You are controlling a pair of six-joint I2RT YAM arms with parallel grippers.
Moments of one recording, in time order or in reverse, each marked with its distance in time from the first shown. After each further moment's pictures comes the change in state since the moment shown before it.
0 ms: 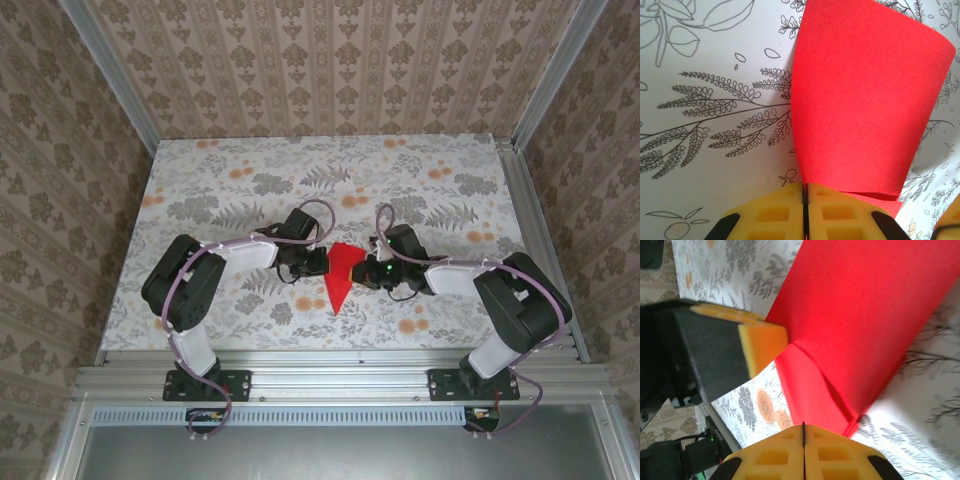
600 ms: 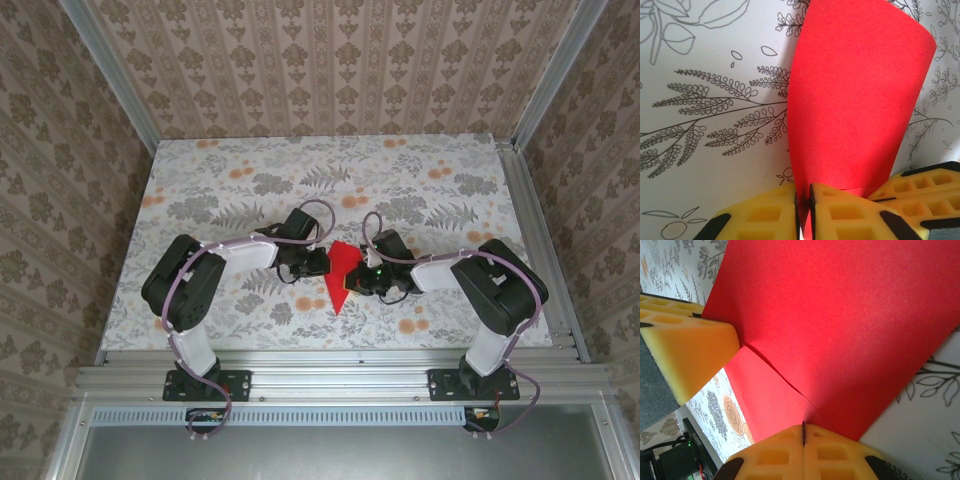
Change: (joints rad) left arm 0.000 0.000 0.000 -0.002 0.009 0.001; right arm 0.036 0.146 0.045 0.008 0.039 0.005
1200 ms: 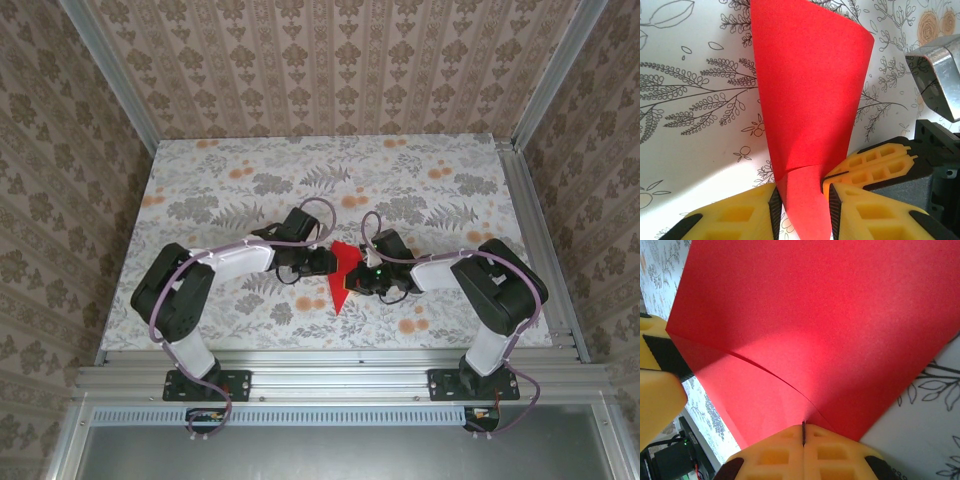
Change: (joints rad) left arm -0.033 -0.083 -0.014 -0.003 0.018 0.000; right arm -0.002 0.002 0.002 -0.005 0.003 -0.021
